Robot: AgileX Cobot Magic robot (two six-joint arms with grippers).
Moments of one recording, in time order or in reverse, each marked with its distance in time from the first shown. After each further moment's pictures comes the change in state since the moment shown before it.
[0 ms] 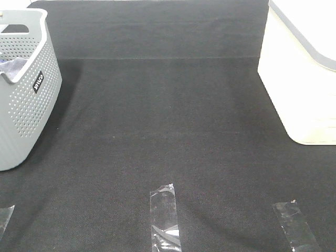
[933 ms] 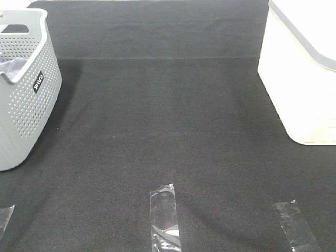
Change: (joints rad) left arm 0.000 0.000 0.000 0.000 0.000 0.000; right arm 0.000 0.000 0.000 0.000 0.000 0.000
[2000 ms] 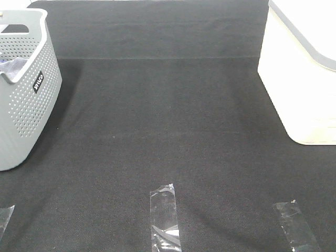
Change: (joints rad) left arm 0.000 0.000 0.000 0.000 0.000 0.000; right arm 0.000 0.000 0.000 0.000 0.000 0.000
